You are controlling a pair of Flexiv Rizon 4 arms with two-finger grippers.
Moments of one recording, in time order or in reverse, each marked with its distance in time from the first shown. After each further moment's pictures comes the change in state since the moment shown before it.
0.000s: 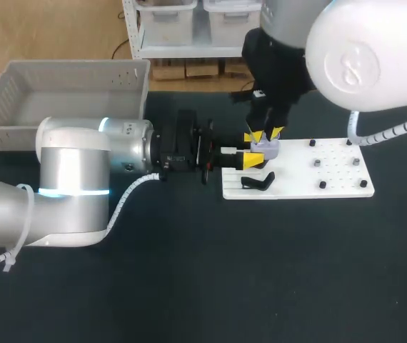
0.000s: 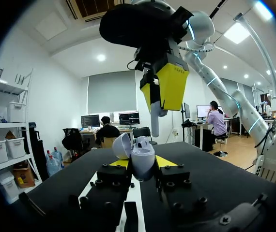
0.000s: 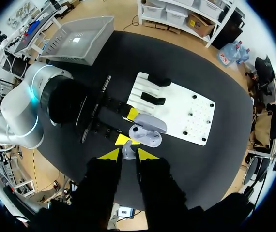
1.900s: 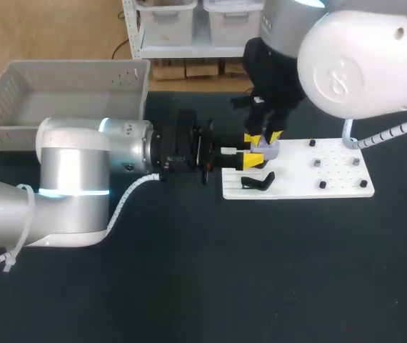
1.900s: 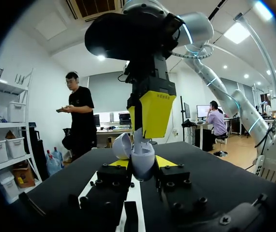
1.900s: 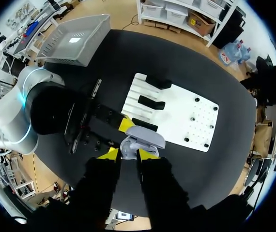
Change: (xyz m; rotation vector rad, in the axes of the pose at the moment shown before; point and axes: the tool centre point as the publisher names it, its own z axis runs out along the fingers) left arm 0.001 0.000 0.000 0.000 0.000 0.000; right arm -0.013 -0.011 0.024 -0.008 -0.003 0.007
